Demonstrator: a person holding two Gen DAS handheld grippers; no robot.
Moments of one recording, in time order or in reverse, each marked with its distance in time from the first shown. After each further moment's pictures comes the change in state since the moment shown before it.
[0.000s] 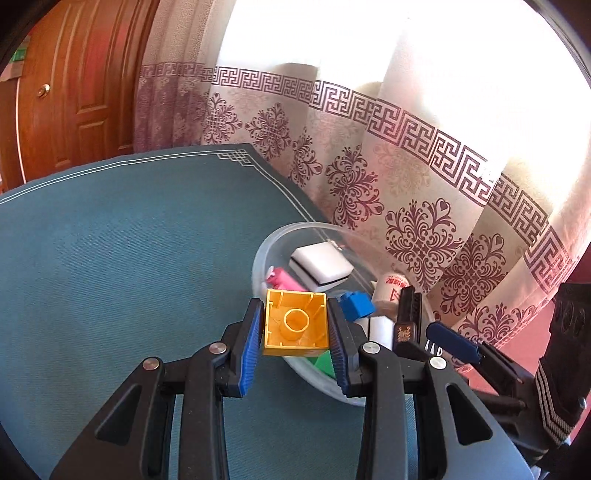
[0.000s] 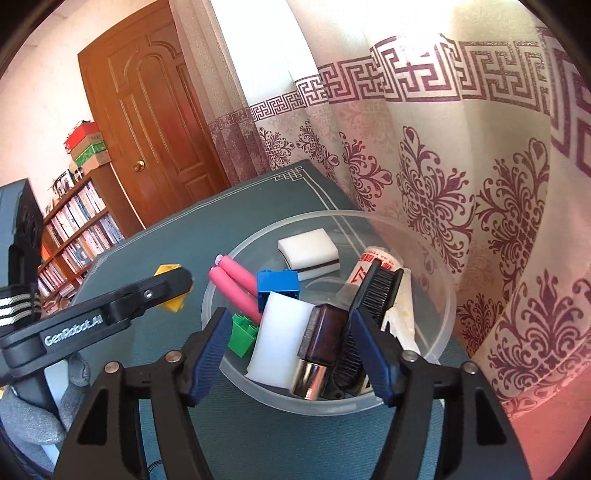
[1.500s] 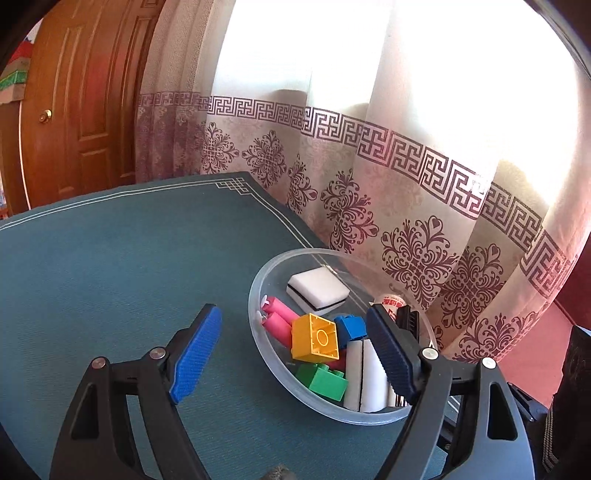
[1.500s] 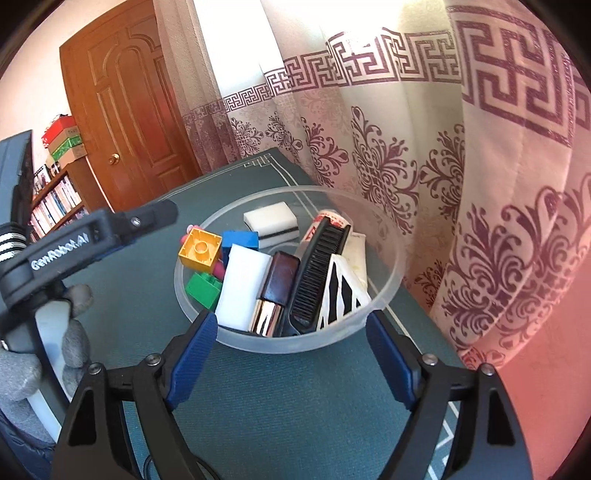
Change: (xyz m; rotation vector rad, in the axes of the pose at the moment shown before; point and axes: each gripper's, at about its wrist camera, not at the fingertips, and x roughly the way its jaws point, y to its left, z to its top) left arm -0.014 -0.007 0.004 0.047 -0.114 0.030; right arm -0.024 -0.011 -0.029 0.026 0.041 -0.131
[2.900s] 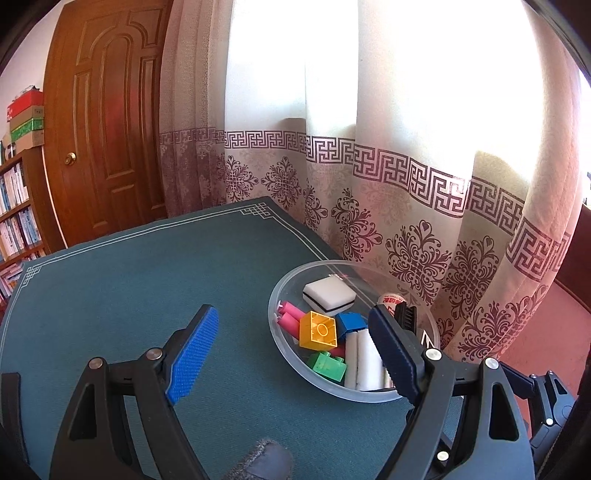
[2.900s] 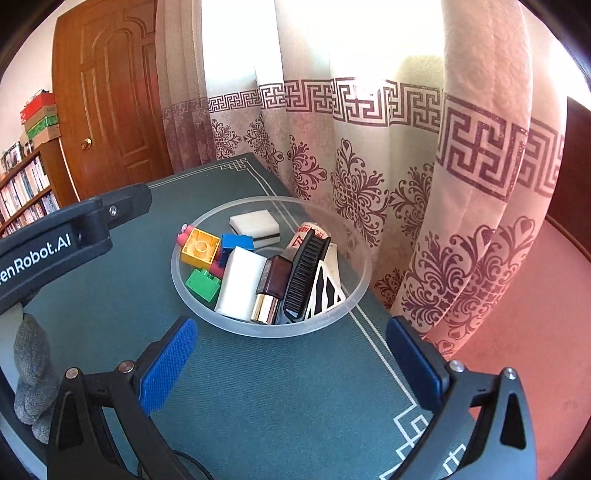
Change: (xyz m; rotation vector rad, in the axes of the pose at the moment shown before) left arm -0.053 -0.035 0.000 0.111 -0.055 0.151; right arm -0.035 0.040 0.006 -0.073 0.002 -0.208
